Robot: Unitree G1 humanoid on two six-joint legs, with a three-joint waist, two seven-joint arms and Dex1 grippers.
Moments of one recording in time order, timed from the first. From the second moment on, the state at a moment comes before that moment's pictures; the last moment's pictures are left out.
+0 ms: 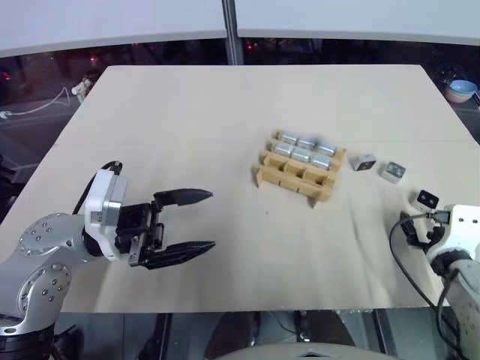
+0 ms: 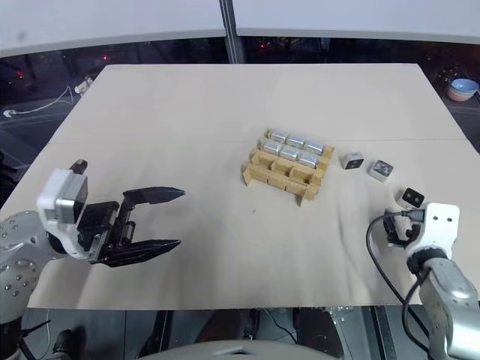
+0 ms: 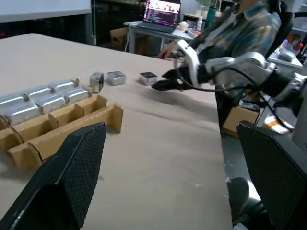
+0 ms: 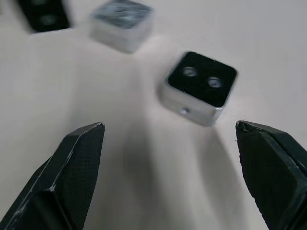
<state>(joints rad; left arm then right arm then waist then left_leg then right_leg) 0.06 0.84 0.39 -0.49 -0.91 0.49 -1.26 0.14 -0.27 -0.44 -0.48 0.33 0.71 0.05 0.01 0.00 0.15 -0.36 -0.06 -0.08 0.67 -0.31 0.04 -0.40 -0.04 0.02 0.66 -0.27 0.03</state>
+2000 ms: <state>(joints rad) -0.61 0.74 -0.06 -0.12 -1.91 1.17 -0.10 -0.27 -0.70 0.16 -0.69 0.20 0.24 0.80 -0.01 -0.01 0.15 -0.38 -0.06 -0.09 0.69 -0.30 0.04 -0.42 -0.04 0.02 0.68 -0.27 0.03</state>
